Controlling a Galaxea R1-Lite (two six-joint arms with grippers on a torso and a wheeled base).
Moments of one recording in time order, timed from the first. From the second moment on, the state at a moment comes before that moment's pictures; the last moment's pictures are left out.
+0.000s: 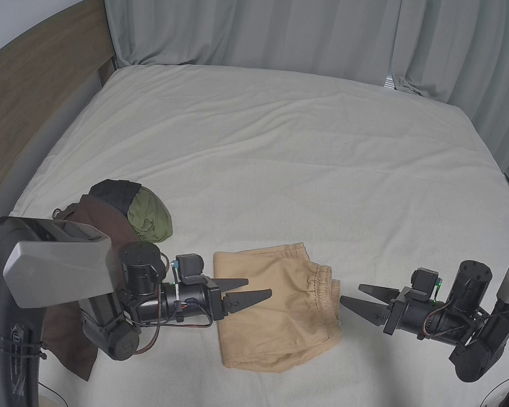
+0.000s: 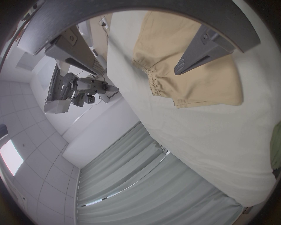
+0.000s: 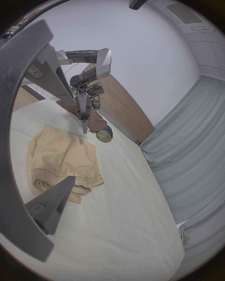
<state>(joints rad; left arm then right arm) -0.46 2.35 -0.69 -1.55 -0.69 -0.50 0.28 2.01 -0.26 -1.54 0.63 0.34</state>
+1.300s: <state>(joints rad) 0.09 2.14 -0.37 -1.55 -1.04 0.22 0.28 2.07 -0.25 -1.54 0.63 0.34</state>
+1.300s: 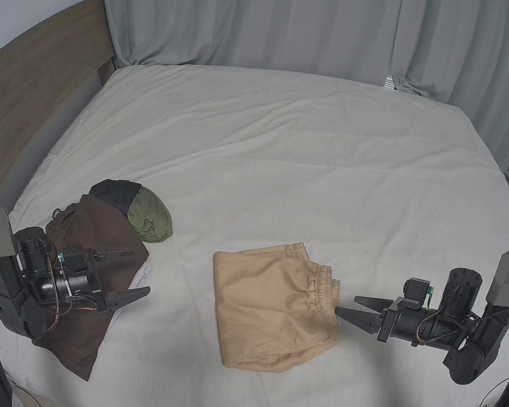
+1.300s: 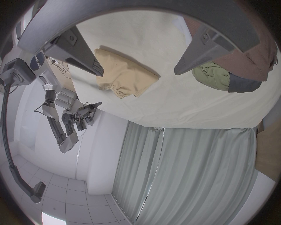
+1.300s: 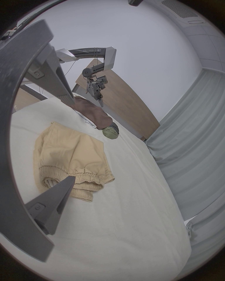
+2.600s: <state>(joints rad) 0.10 2.15 -0.35 -1.55 -1.04 0.22 0.26 2.41 -0.33 -1.54 0.54 0.39</state>
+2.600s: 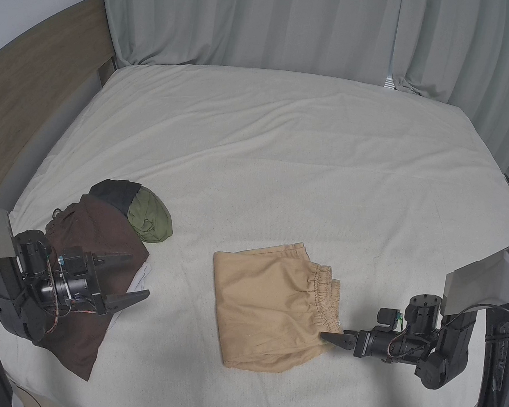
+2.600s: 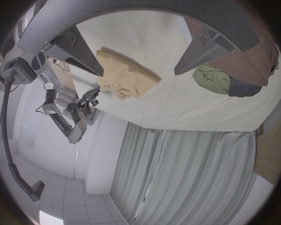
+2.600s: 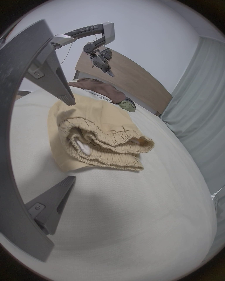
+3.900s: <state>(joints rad) 0.09 2.14 -0.35 -1.55 -1.04 0.22 0.38 2.46 -0.44 -1.55 0.50 0.59</state>
